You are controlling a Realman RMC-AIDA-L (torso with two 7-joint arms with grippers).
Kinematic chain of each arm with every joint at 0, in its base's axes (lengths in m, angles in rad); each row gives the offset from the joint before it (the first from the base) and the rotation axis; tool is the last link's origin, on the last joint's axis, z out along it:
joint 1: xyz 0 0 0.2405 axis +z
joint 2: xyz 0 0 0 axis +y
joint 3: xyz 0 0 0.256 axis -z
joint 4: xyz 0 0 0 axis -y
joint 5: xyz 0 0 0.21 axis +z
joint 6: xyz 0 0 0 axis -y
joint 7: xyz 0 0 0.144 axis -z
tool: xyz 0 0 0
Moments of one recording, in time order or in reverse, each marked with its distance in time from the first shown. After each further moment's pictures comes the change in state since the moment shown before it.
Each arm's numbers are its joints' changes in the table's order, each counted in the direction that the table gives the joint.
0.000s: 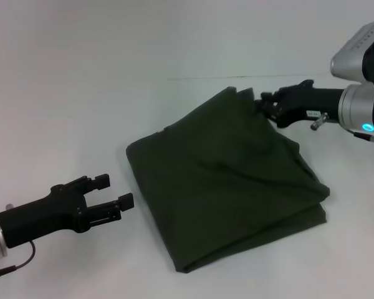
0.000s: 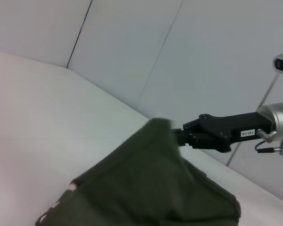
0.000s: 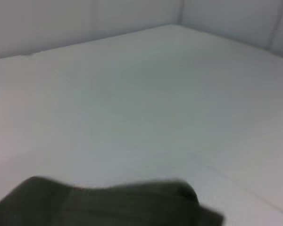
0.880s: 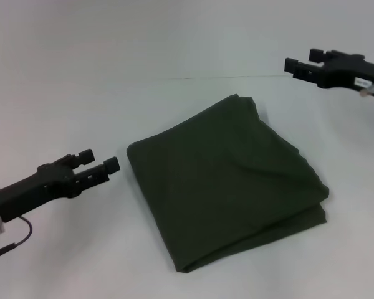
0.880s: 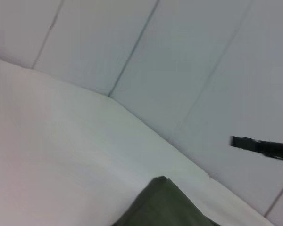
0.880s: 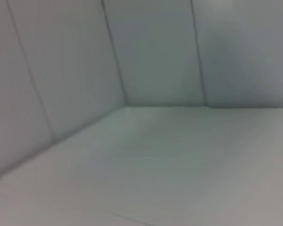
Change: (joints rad) left arm -0.021 -0.004 0.060 0.015 -0.073 0.083 0.105; right arm -0.046 -0.017 -0.296 -0.019 0.174 0.159 -0.011
